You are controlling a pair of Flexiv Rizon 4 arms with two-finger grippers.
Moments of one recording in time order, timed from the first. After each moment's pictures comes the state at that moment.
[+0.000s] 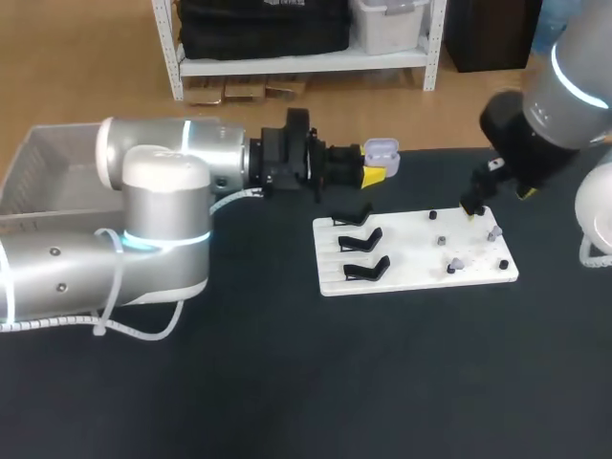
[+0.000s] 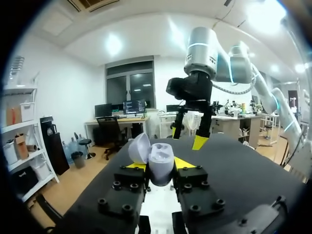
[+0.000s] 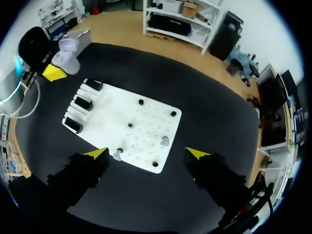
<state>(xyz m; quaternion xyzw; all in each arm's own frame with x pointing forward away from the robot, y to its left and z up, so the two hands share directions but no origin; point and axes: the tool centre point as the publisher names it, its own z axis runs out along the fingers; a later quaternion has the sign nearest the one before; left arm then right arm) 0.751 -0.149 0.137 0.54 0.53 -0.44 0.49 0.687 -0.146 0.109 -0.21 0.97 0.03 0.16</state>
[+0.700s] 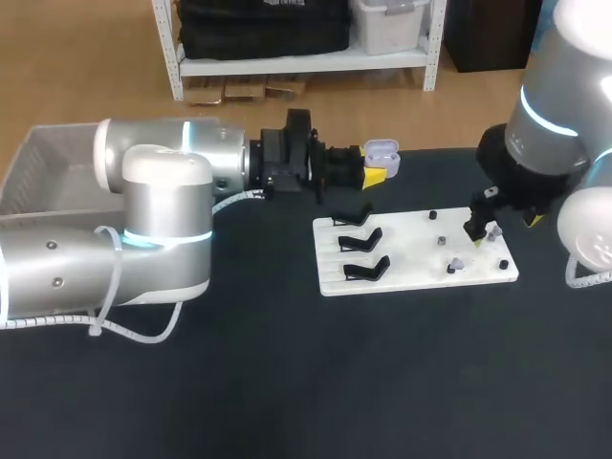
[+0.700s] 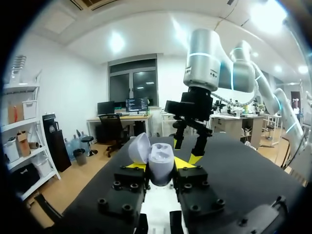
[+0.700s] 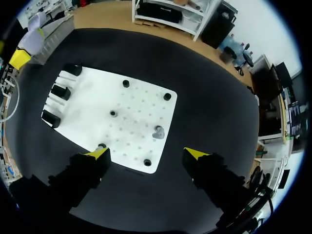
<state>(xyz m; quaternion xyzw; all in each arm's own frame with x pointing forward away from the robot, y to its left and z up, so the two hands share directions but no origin) 0.748 -0.148 0.136 0.53 0.54 -0.43 0.49 0.689 -0.160 0.061 -0.19 0.97 -0.02 0.12</state>
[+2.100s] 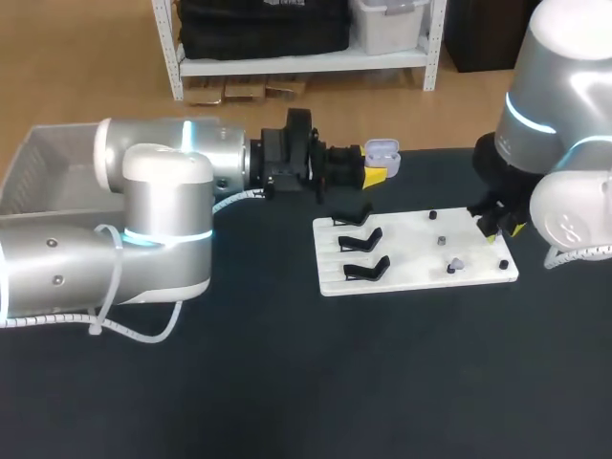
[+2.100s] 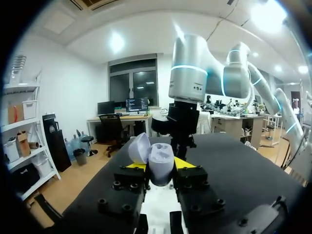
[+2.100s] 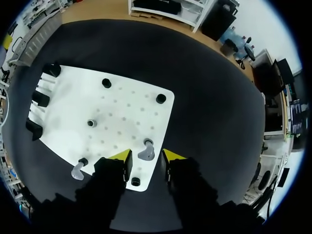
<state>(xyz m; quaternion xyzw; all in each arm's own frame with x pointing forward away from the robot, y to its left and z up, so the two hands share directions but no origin) 0.748 -0.148 0.136 0.53 0.54 -0.43 0.49 0.715 -0.170 0.027 -0.18 0.98 -0.02 0.09</state>
